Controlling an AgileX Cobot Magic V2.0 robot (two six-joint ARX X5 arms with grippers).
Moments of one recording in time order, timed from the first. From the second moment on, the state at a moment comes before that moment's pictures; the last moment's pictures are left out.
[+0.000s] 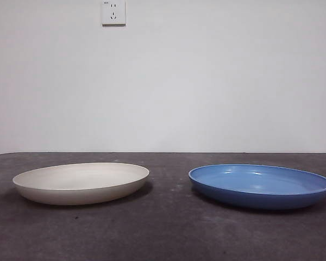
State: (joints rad) left arm -0.08 0.74 0.84 -0.90 0.54 -0.01; right arm 0.10 0.81 0.98 -1.09 -0.45 -0.07
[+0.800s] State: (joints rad) left arm -0.12 1.08 1.01 -0.78 0.36 -0.10; right arm 0.11 0.81 0.98 -1.09 -0.45 -0.07
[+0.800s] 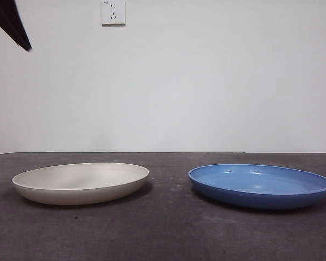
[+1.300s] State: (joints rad) left arm -0.14 1.45 1.08 -0.65 0.21 -0.09; right arm 0.11 0.81 0.98 -1.09 -0.45 -0.07
